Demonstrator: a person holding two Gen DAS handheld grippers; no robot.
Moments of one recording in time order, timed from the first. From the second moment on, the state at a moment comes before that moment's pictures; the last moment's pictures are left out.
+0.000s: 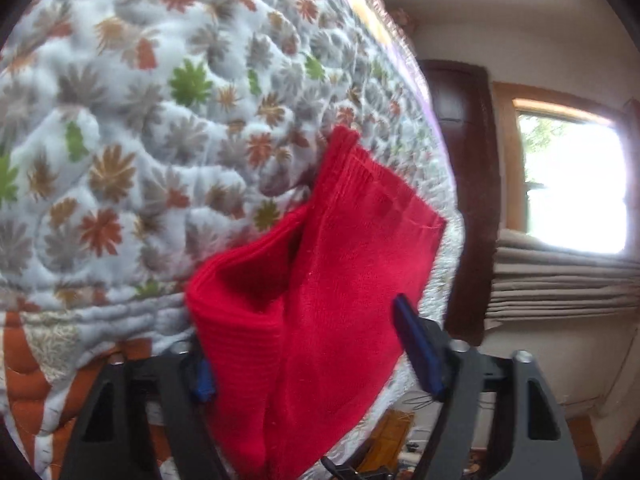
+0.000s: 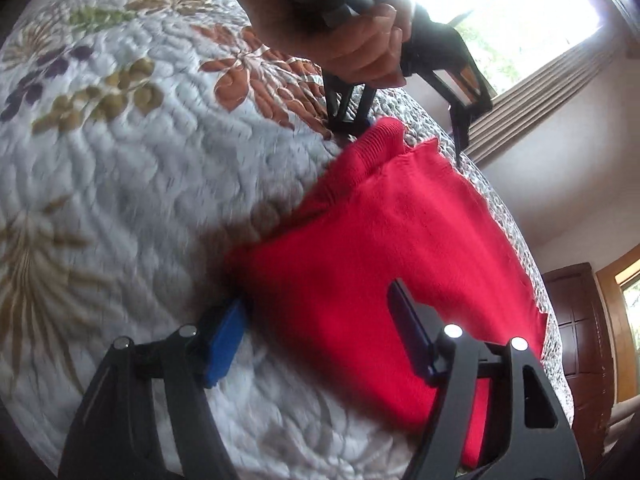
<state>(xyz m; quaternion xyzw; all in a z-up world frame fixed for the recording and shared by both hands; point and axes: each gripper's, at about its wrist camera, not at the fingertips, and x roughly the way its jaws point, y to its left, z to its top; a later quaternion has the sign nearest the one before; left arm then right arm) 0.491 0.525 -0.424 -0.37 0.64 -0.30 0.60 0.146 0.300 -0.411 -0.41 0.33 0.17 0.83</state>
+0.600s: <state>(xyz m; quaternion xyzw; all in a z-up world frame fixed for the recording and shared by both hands) 0.494 0.500 -0.375 -0.35 0.68 -0.24 0.60 0.196 0.258 -0.320 -0.21 0.44 0.19 0.85</state>
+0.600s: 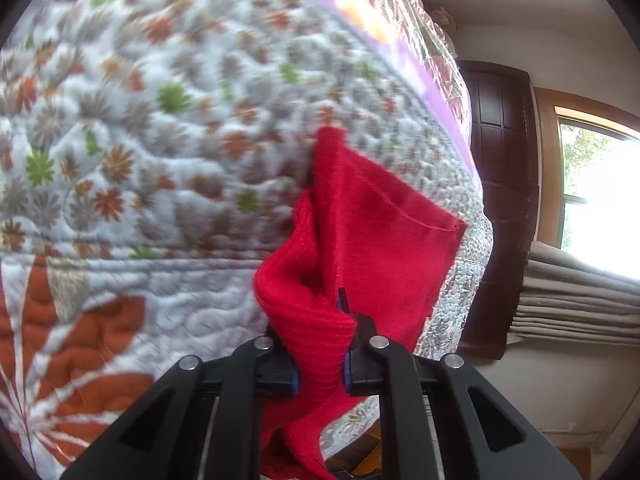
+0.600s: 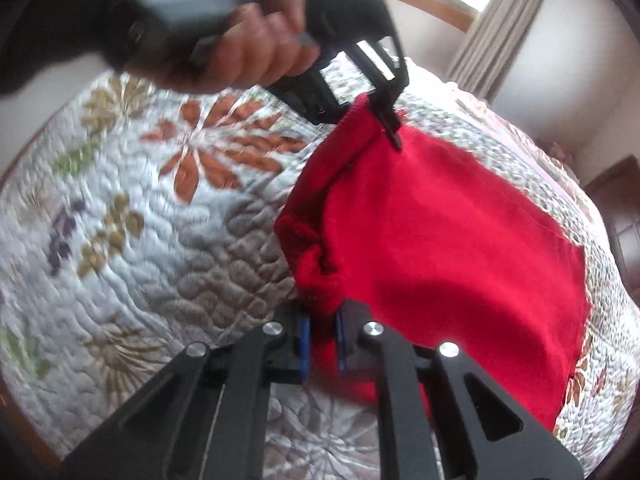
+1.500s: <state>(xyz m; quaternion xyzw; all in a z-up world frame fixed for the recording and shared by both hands) 0.494 0.397 -0.225 -0.30 0.66 -0.22 0.65 0.186 0.153 -0.194 -0.10 0.39 0.16 0.90</state>
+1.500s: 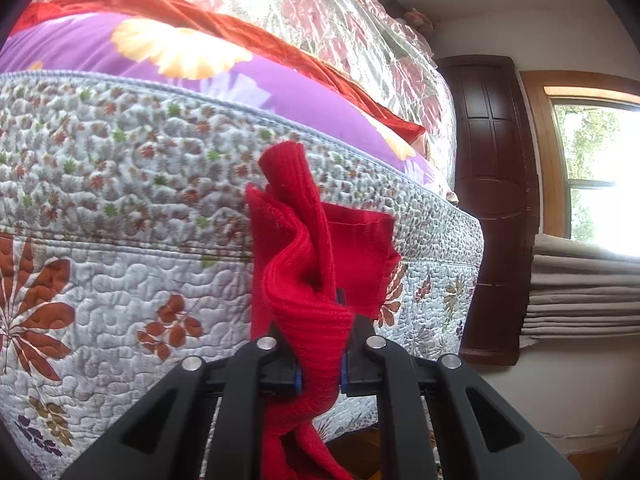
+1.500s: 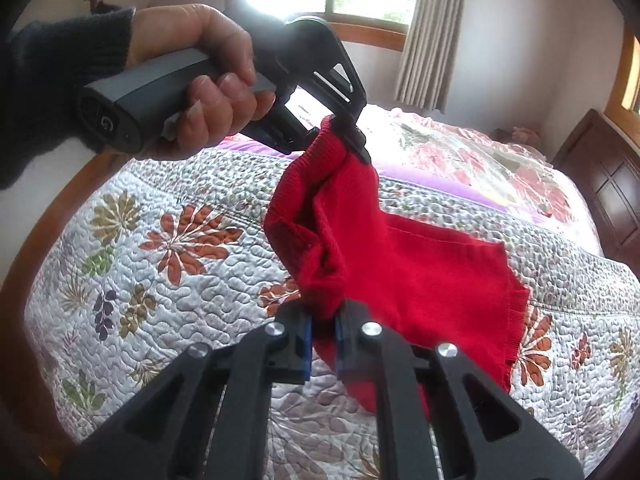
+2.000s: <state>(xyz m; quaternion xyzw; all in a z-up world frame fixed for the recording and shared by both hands) 0.497 0.318 -0.200 -0.25 0.67 -0.20 0.67 0.181 0.079 -0.184 -0.05 0.40 0.14 0.91</state>
